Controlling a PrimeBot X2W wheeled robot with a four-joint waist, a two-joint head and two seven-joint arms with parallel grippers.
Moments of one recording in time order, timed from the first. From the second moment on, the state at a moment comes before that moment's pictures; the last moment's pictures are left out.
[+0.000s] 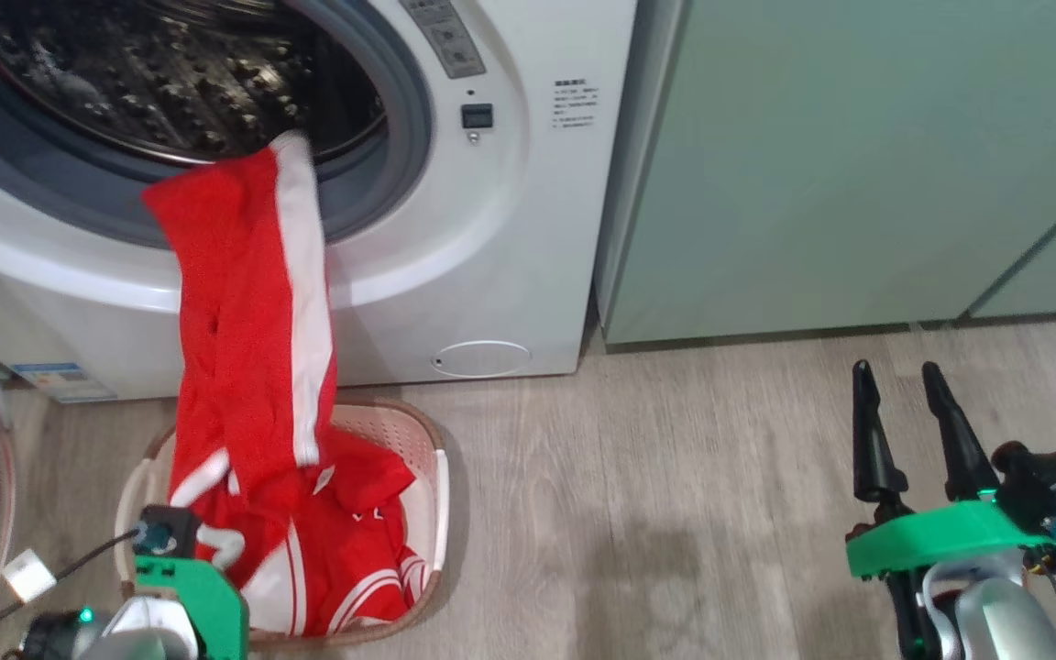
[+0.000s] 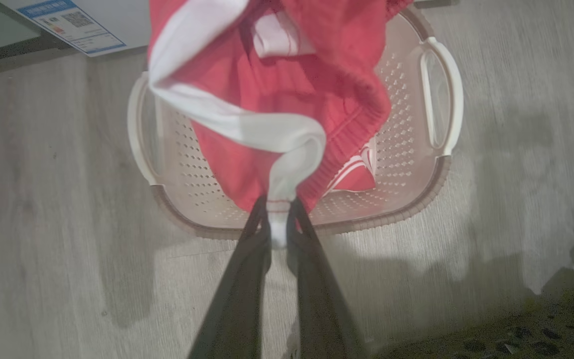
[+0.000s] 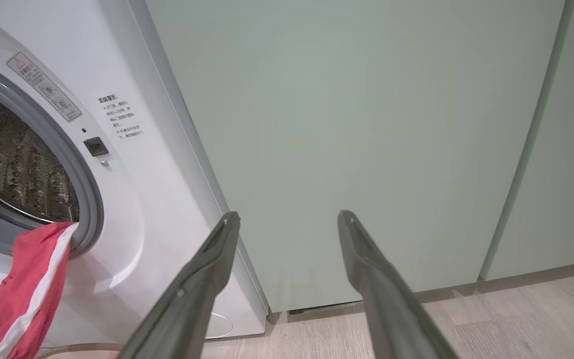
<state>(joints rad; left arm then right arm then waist) -0.45 0.28 -0.79 1.18 -0.80 -0.07 -0.06 -0.11 -0.05 0.05 0.25 0.29 0.12 -0.26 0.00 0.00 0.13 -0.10</state>
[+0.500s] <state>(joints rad) -0.43 0.26 -0.79 1.25 -0.89 -0.12 0.15 -0.13 -0.05 0.04 0.24 0.29 0.12 -0.26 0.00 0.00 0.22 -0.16</state>
